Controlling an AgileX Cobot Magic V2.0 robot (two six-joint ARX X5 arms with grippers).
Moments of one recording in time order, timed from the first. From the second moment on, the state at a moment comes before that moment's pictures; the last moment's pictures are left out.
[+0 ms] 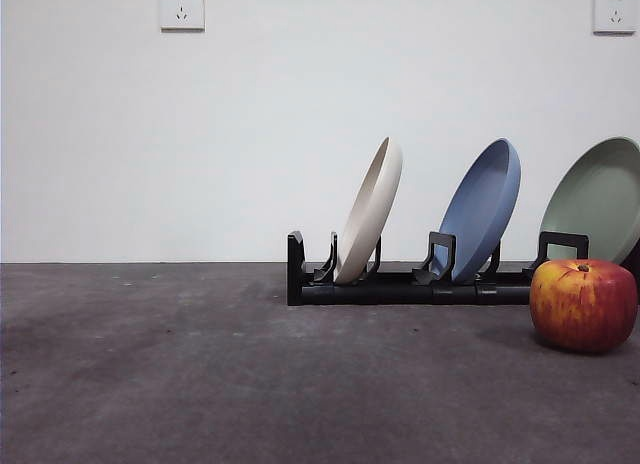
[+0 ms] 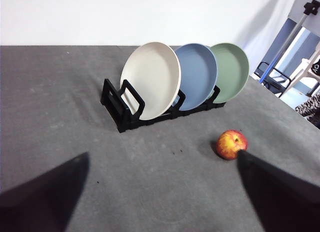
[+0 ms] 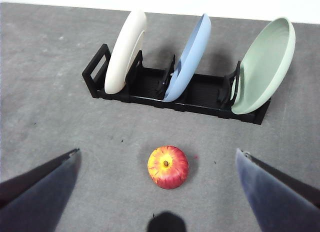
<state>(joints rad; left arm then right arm) 0.02 0.53 0.93 -0.76 0.63 -0.09 0.15 0.61 1.07 -0.95 -0.15 -0.04</state>
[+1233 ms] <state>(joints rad) -0.50 2.15 2.04 -0.51 0.47 -0.12 0.15 0.72 1.07 -0.95 -0.15 -0.03</state>
